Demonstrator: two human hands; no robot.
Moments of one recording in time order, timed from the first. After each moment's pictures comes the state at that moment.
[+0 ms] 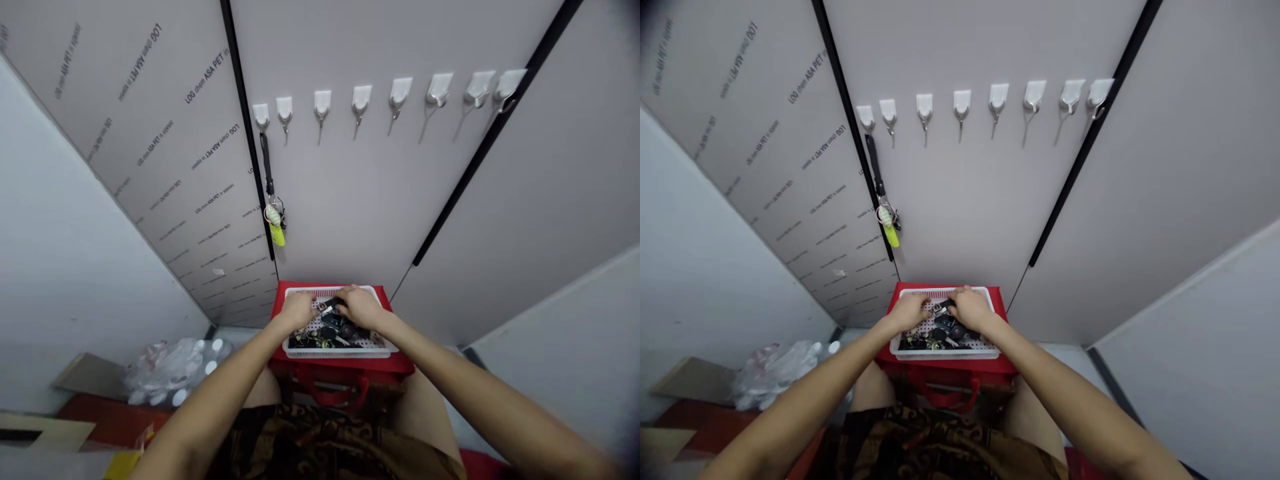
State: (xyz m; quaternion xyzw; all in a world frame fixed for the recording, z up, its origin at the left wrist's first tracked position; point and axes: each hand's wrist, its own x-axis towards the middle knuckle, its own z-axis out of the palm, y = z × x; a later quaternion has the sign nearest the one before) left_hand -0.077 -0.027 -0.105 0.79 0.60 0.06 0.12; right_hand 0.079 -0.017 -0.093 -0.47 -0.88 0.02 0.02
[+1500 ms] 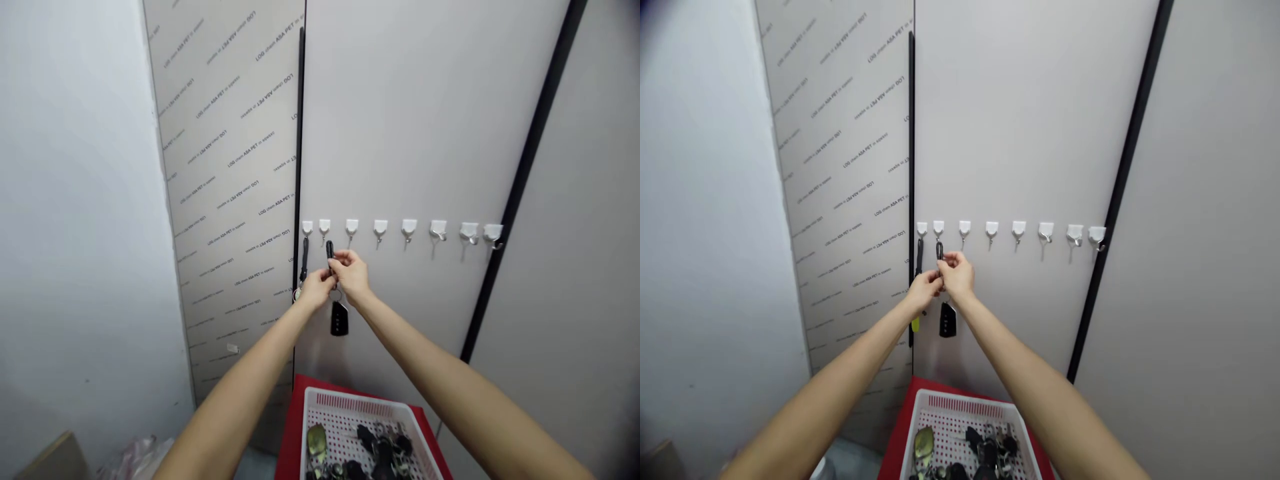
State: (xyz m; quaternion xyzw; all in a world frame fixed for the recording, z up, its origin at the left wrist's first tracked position) left_hand -0.100 0.039 0.080 0.61 0.41 0.58 0.35; right_hand -0.024 0.056 0.103 -0.36 -0.61 0.29 0.64
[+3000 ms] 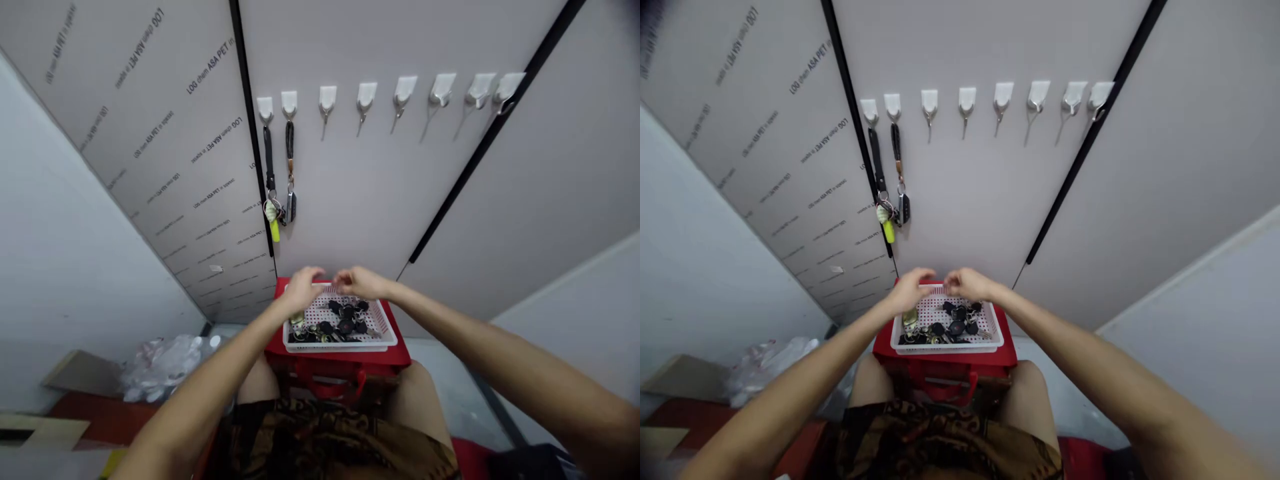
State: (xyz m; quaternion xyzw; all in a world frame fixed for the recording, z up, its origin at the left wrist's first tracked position) left_hand -0.080 -0.026 -0.064 0.78 0.54 0.26 0.19; right_hand 0.081 0.002 -0.053 -0.41 -0.85 0.31 0.09
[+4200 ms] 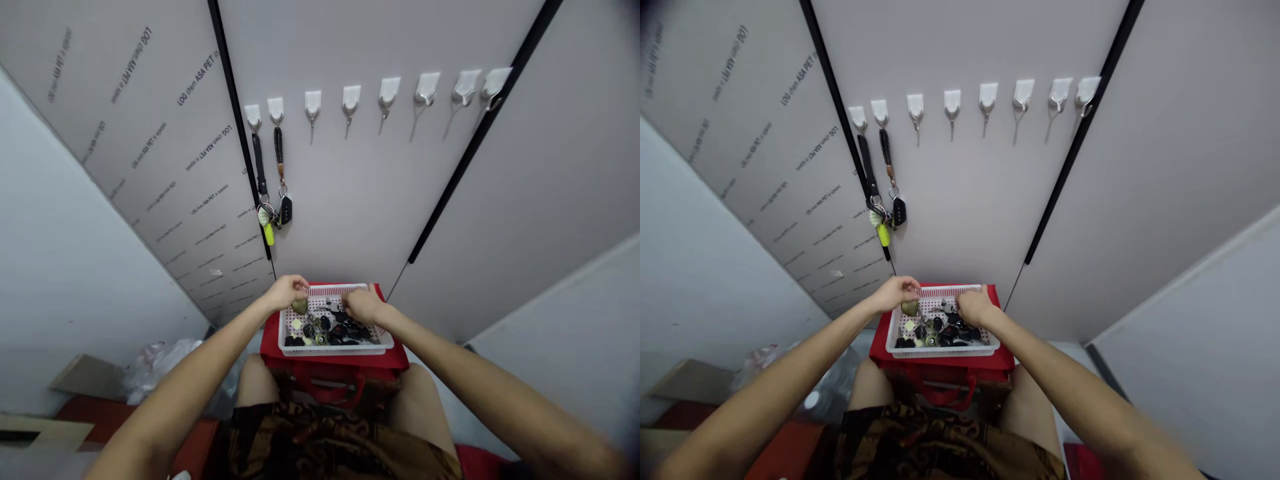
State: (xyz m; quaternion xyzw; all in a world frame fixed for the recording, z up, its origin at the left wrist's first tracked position) left_hand -0.097 -0.013 -0.080 0.70 0.55 0.23 0.39; right_hand 0.094 -0.011 -0.091 -0.53 -0.85 0.06 -0.06
